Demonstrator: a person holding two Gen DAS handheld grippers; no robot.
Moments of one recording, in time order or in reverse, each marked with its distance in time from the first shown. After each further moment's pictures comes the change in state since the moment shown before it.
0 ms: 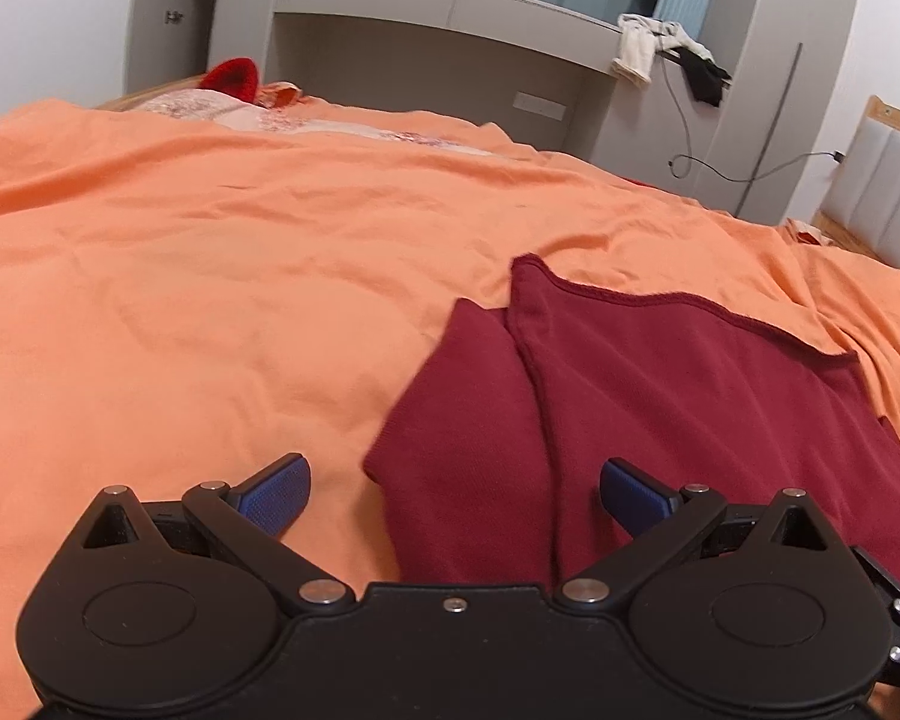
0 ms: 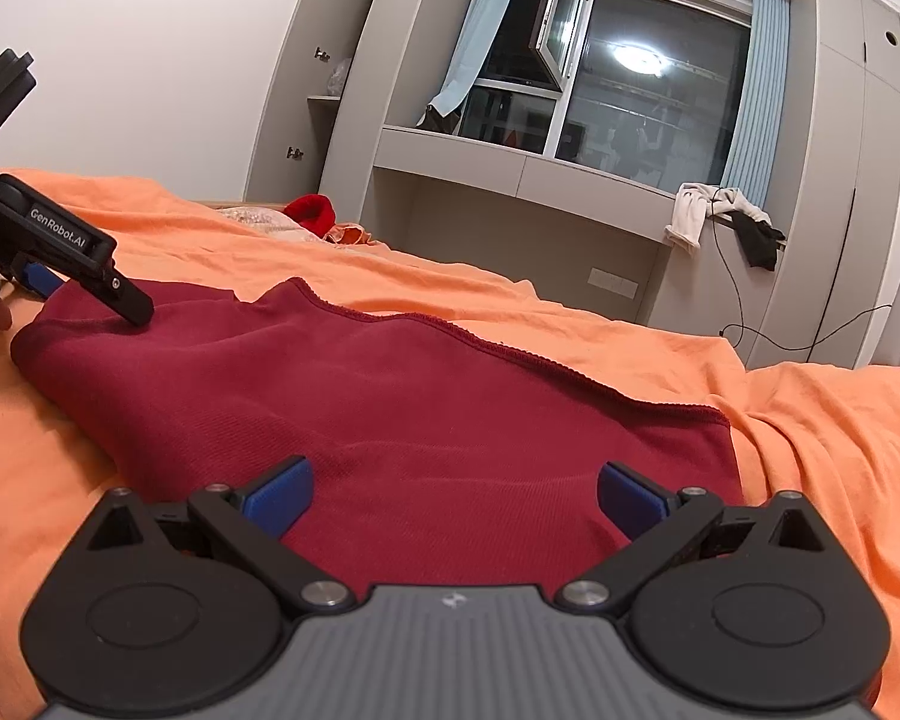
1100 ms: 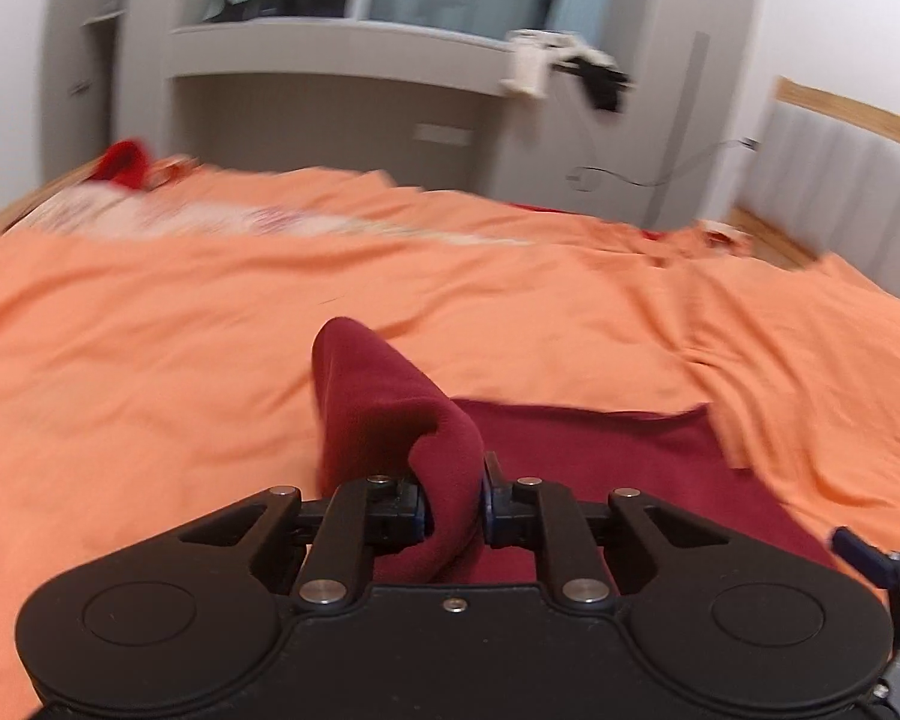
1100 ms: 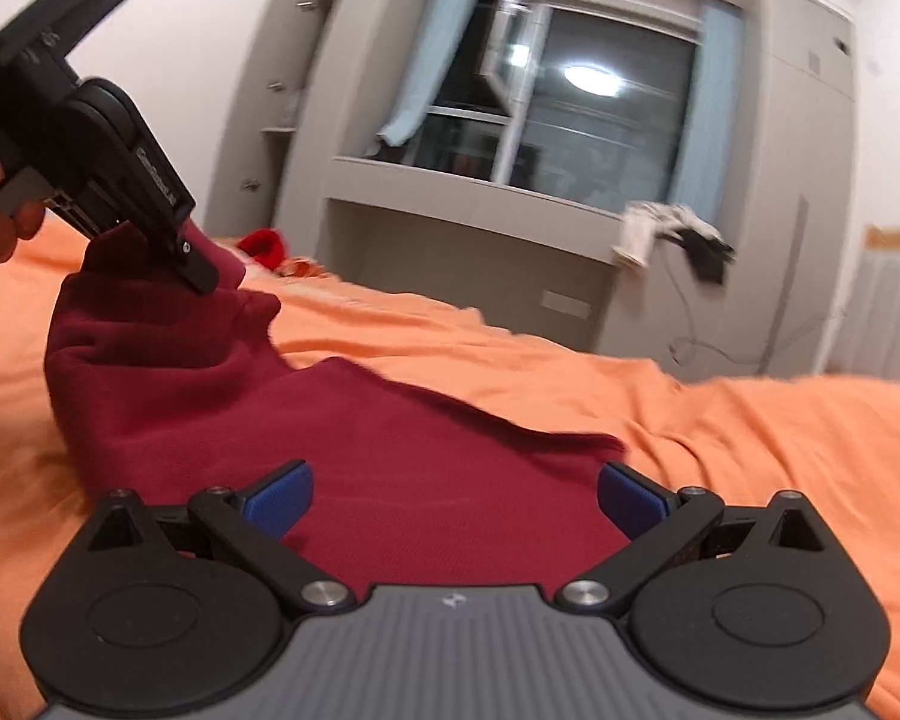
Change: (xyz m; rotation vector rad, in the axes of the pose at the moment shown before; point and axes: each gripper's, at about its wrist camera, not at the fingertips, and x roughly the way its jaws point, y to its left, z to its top) left arm -0.027 -0.159 0.066 0.154 -0.048 -0.109; right arm -0.032 -0.055 0.007 0.070 -0.052 -0.089
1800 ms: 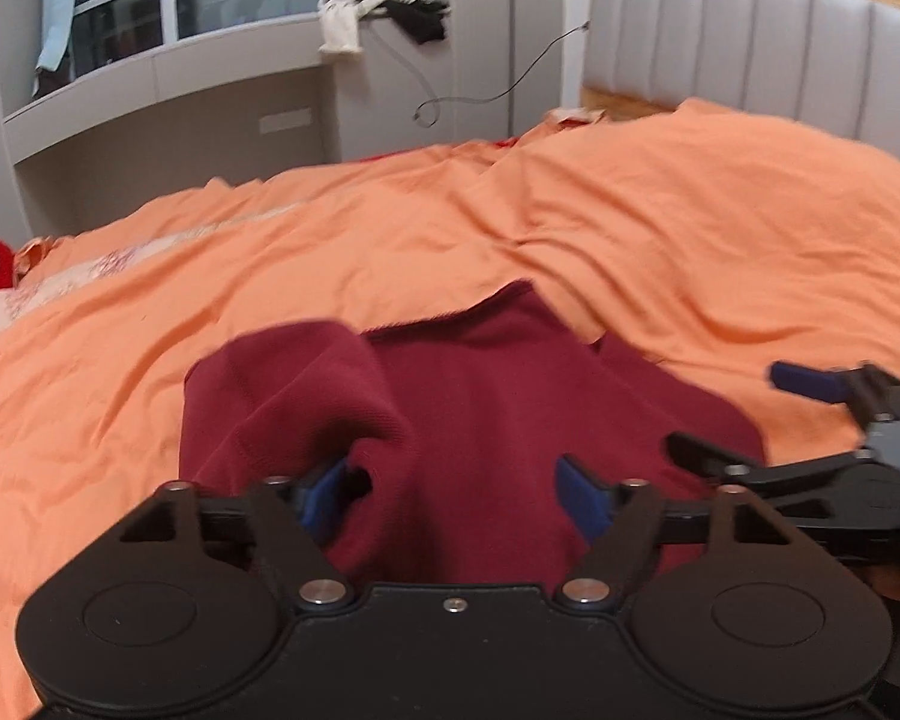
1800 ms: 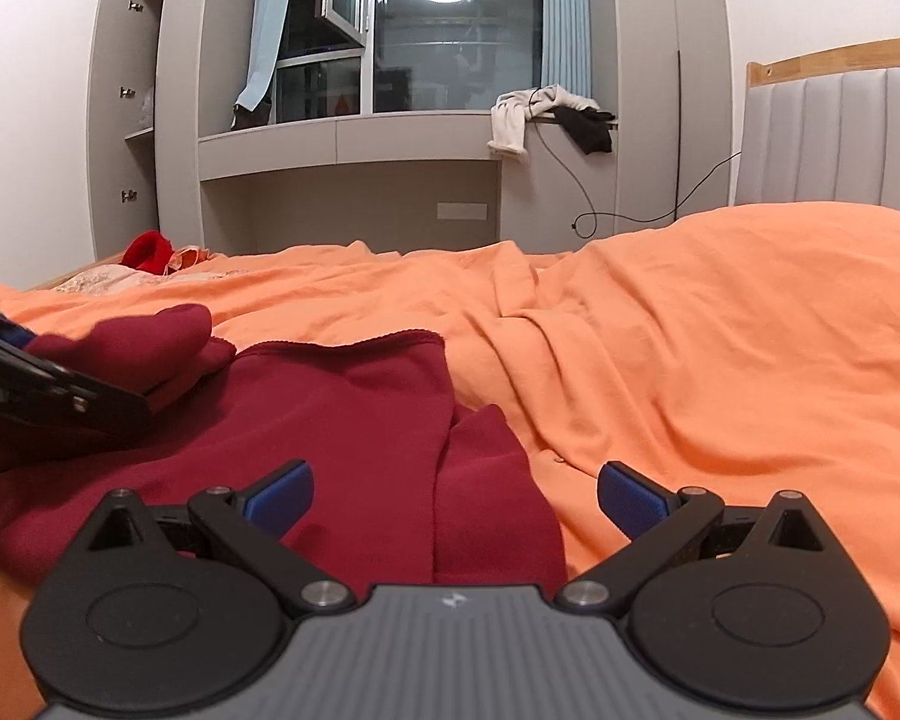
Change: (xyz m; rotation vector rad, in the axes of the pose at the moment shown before) left arm 0.018 -0.107 -0.048 0.317 0.077 -0.133; right arm 0.011 -0.100 -0.024 0.261 0.160 -0.106
